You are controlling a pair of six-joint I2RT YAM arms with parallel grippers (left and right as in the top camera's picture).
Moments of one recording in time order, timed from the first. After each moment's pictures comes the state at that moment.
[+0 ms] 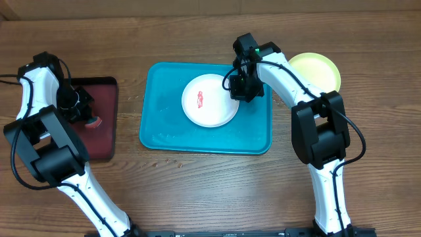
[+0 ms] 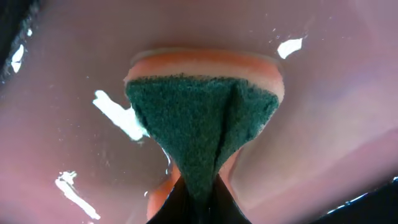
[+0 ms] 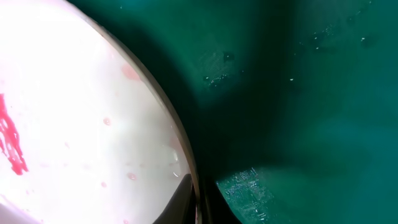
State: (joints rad) left arm 0.45 2.25 1.79 -1.15 0.03 -0.34; right arm 0.39 2.35 1.91 -1.03 -0.20 0.33
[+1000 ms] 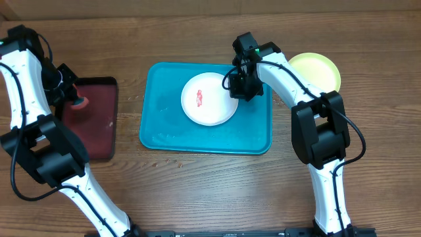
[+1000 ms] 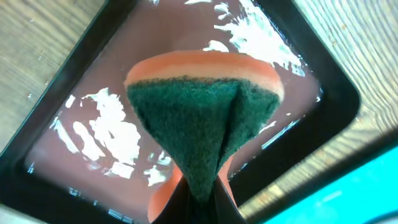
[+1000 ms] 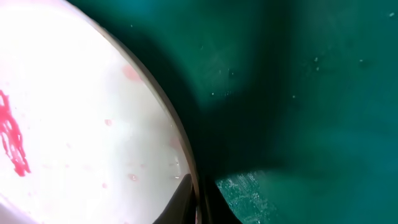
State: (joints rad) left arm 0.45 2.23 2.09 -1.38 0.07 -0.36; right arm 0.39 2.35 1.91 -1.00 -0.20 0.33
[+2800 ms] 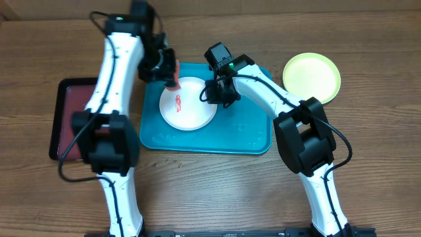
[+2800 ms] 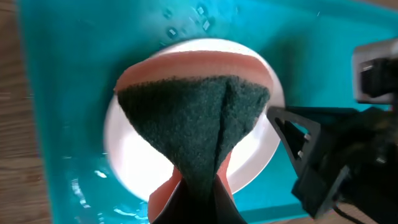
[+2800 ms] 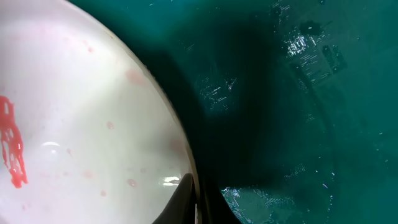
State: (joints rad) left arm -0.12 2.22 2.12 -1.36 0.27 -0.22; right arm 0.54 2.35 1.89 -0.86 -0.14 0.42
